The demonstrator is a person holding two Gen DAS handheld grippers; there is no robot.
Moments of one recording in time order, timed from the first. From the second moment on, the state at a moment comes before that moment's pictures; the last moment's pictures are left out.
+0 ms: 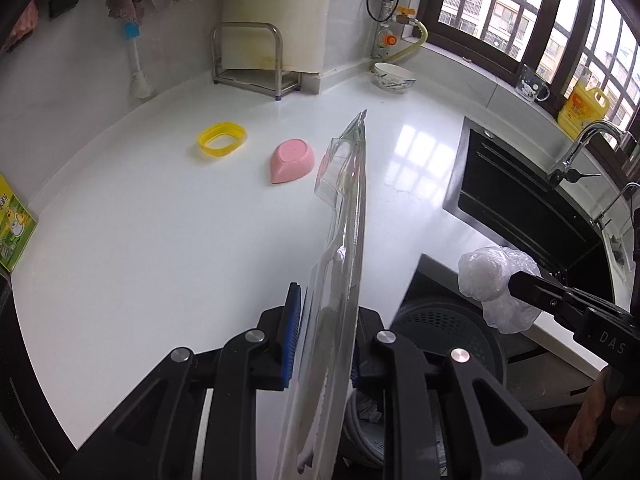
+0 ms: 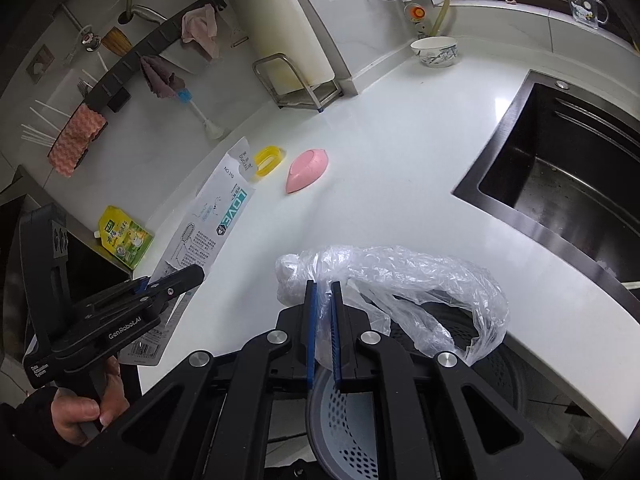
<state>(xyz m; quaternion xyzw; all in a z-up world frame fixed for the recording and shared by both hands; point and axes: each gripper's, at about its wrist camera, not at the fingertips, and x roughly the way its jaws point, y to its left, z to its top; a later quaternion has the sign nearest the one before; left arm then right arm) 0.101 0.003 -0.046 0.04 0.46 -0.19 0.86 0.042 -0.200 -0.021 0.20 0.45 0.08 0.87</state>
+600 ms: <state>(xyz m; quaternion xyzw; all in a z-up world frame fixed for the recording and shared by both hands) -0.016 -0.088 -0.110 0.09 0.53 -0.23 0.81 -0.064 -0.260 -0.078 0.22 0.51 0.07 0.83</state>
